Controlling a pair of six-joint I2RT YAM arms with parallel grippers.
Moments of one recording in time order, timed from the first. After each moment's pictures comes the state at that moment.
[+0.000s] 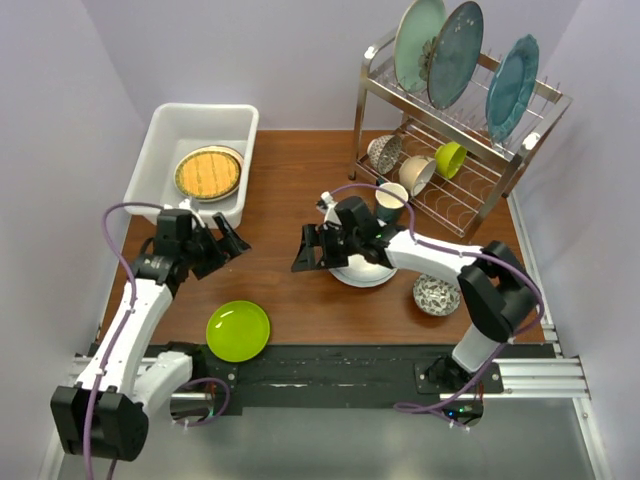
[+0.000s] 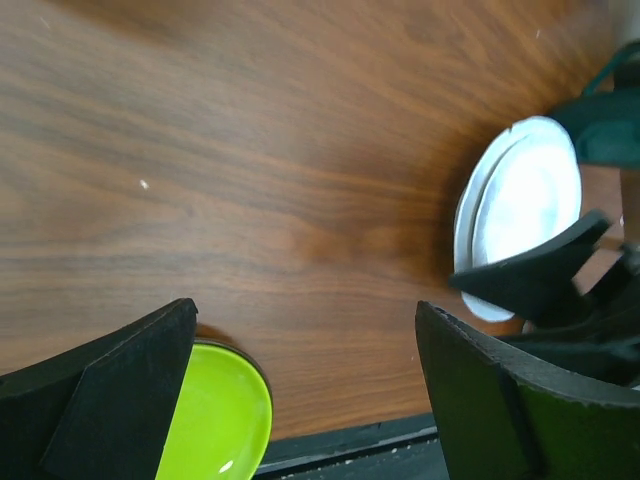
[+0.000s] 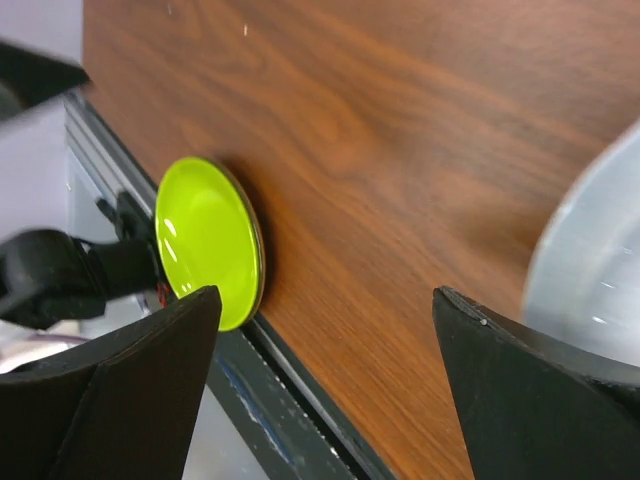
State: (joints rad) left arm -0.12 0.92 0.74 -0.61 0.21 -0.67; right arm 0.73 1.66 1.02 -0.09 -0.42 0.64
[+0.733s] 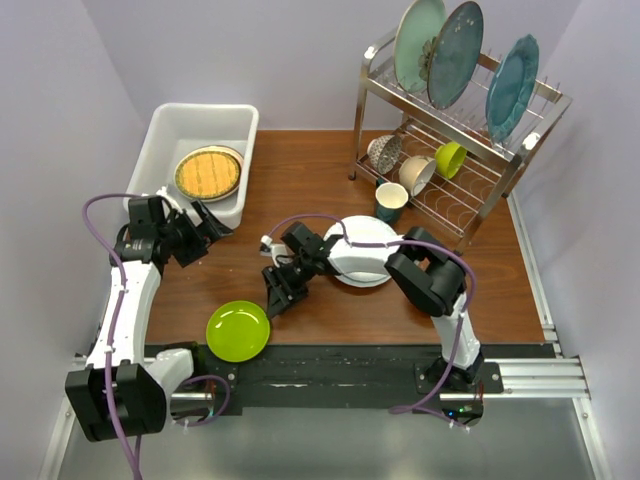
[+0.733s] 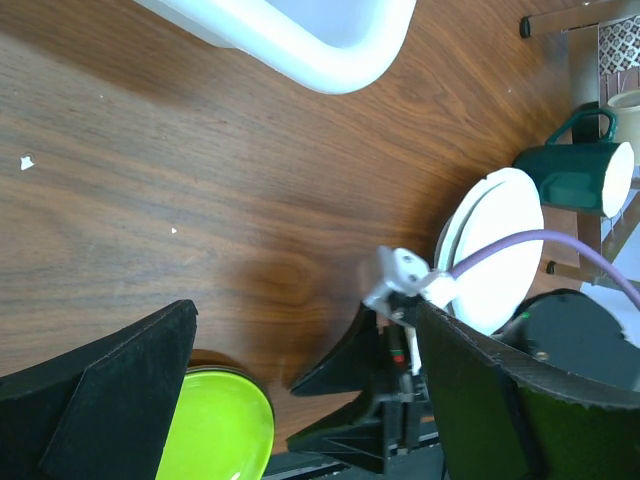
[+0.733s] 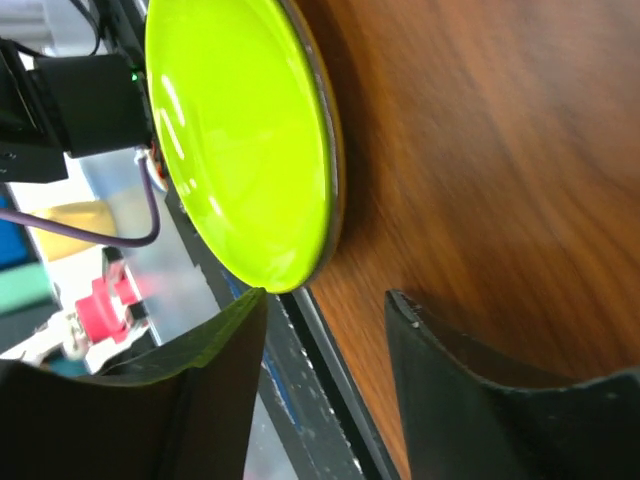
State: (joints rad) left arm 0.14 1.04 0.86 -0.64 0.39 -0.56; right arm 0.94 2.07 1.30 -0.22 -0.74 0.48
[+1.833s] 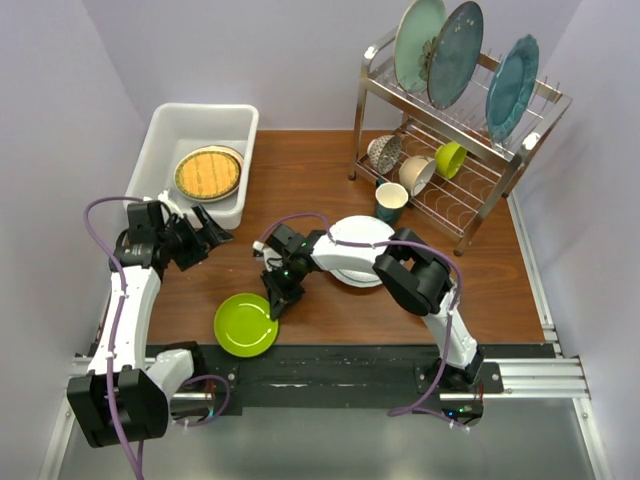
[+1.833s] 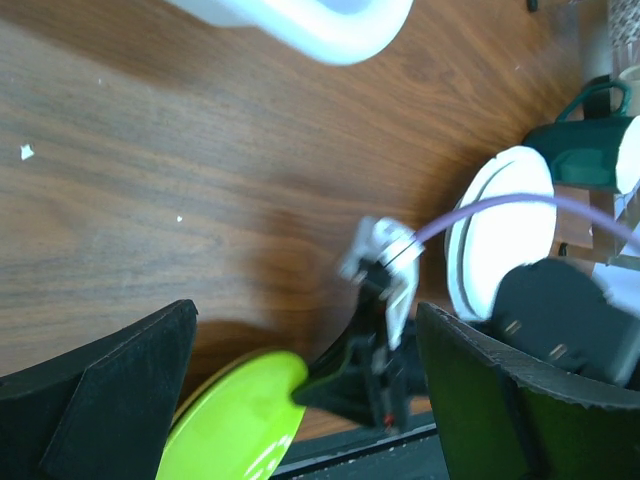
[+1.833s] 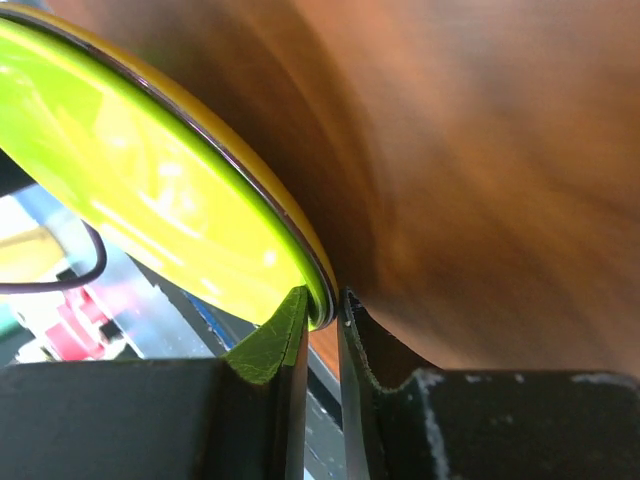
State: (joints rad) left arm 0.16 1.01 0.83 -0.65 0.42 -0.51; right arm 0.98 2.18 1.51 -0.52 -0.57 0.46
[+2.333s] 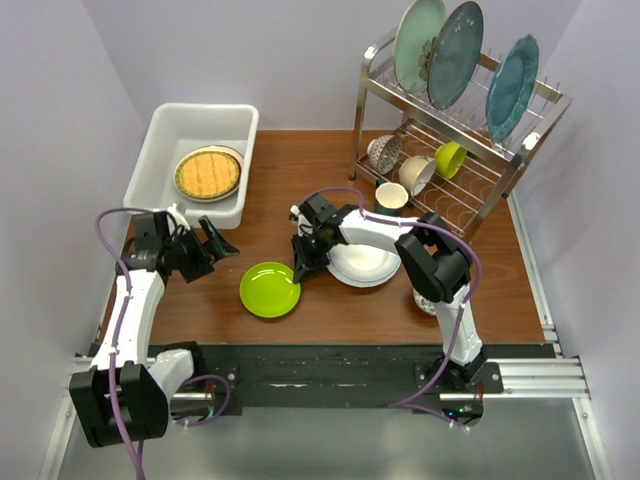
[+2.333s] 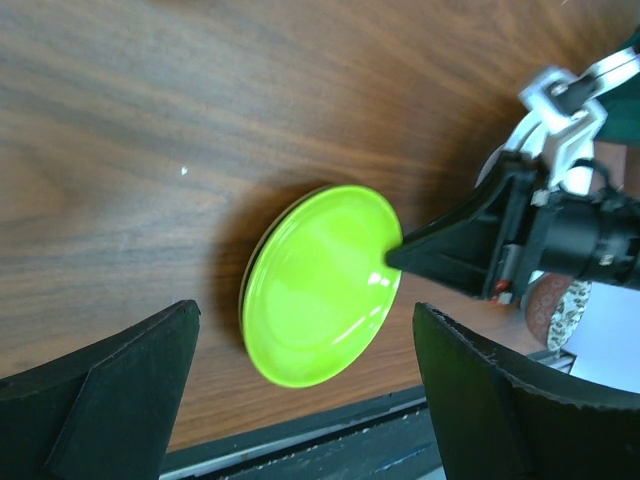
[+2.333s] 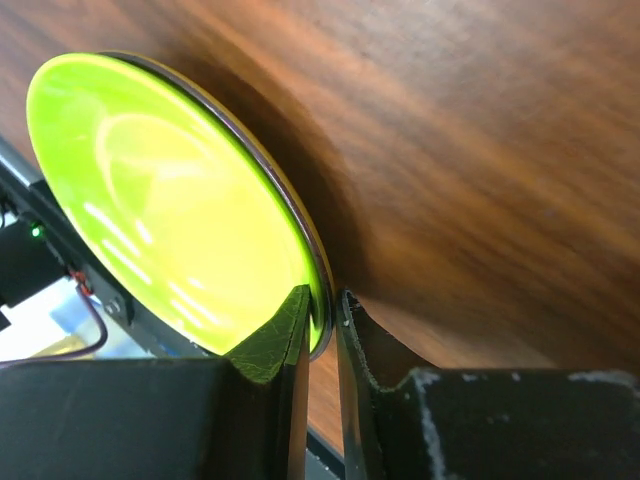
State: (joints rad) left arm 0.16 1.01 0.73 -0.65 0.47 -0.48; right arm 0.77 2.12 1.47 -0.51 -0.46 0.50
